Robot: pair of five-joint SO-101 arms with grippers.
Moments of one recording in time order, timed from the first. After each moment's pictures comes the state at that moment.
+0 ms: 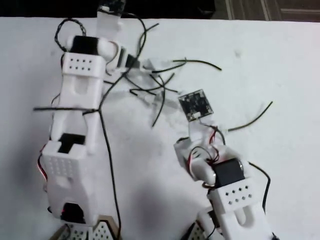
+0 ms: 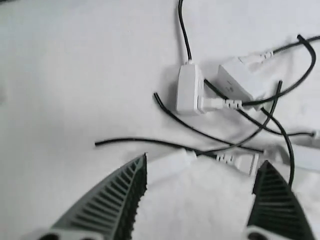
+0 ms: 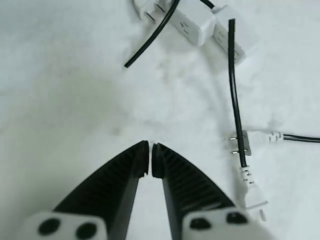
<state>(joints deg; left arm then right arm) 1.6 30.4 -46.5 87.5 -6.5 -20.7 -59.9 55.9 67.0 4.4</state>
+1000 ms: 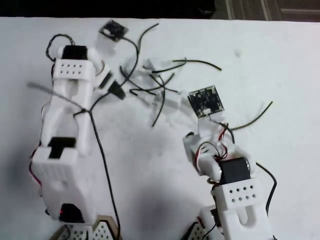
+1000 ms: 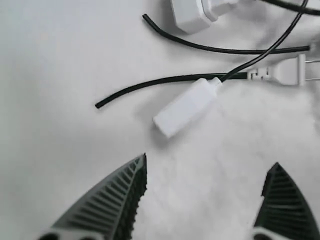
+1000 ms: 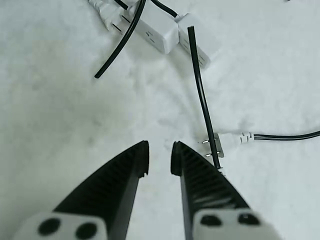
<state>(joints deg) -4.0 29.0 -24.9 78.5 -31.6 -15.4 -59.9 55.9 64.8 7.4</state>
